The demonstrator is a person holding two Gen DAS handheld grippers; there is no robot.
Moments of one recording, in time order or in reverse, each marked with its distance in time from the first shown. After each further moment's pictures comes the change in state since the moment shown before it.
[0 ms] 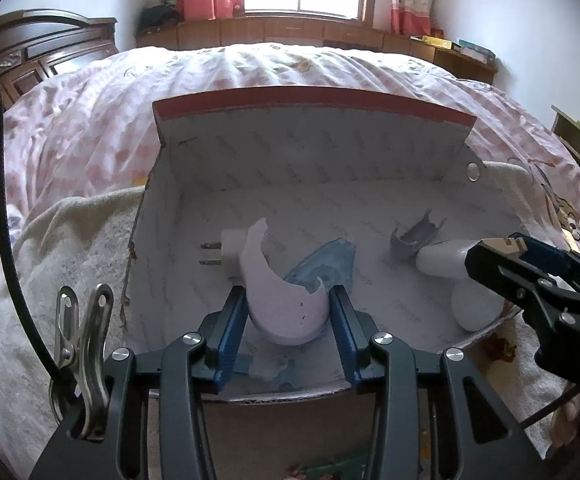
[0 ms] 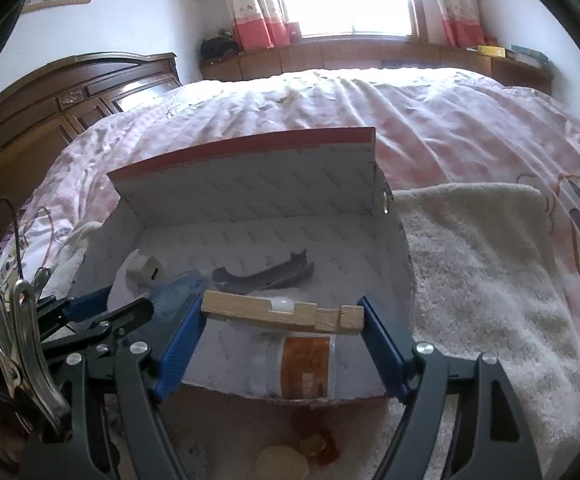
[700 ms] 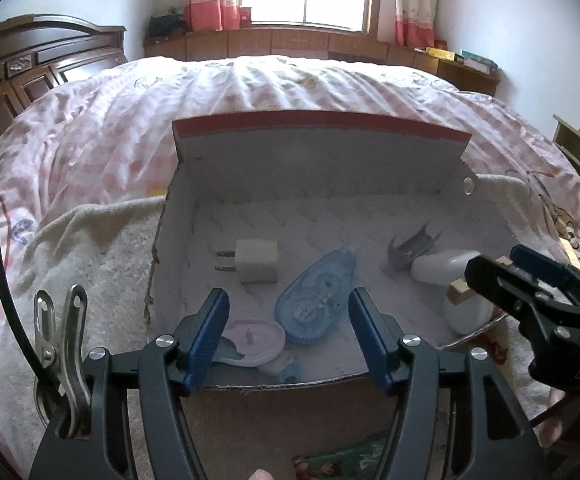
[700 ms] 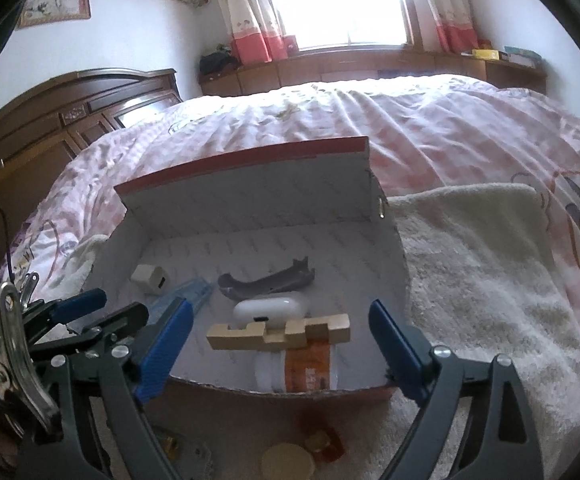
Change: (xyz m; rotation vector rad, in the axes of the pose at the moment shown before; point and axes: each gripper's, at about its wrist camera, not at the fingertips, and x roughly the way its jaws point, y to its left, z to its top) left arm -0.021 0.003 0.001 -0.009 -0.054 0.010; right arm -0.012 -0.003 -0.006 0.036 -0.062 0.017
